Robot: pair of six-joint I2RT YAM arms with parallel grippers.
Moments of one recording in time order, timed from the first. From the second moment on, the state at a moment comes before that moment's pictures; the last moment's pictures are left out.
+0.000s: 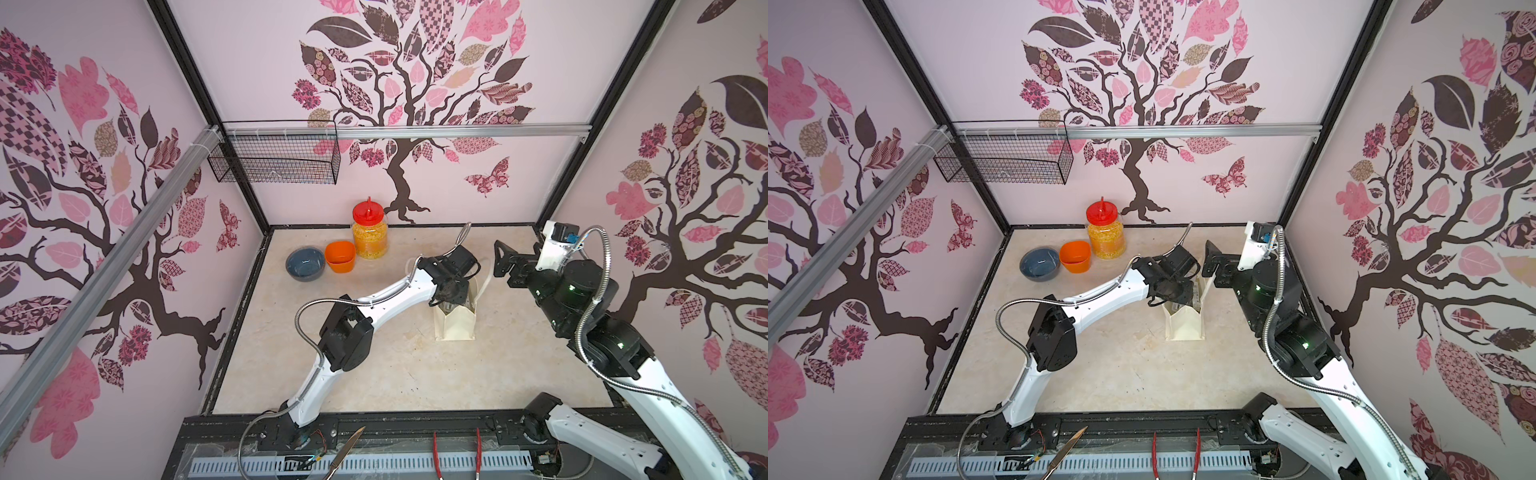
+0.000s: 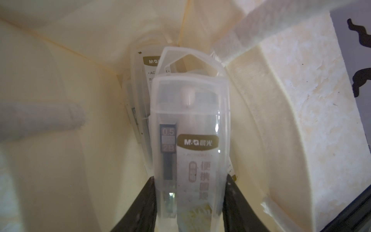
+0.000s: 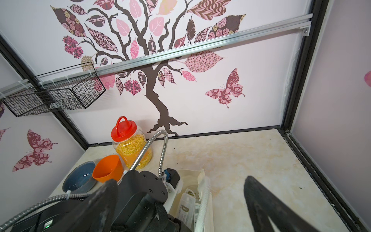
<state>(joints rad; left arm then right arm) -0.91 2.24 2.08 -0.88 -0.03 -0.53 0.59 0.83 1.17 -0.43 0.45 0.28</state>
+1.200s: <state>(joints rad) -0.63 1.49 1.68 -0.68 -0.15 -0.33 0.31 1.03 1.24 -0.37 0.32 0.19</state>
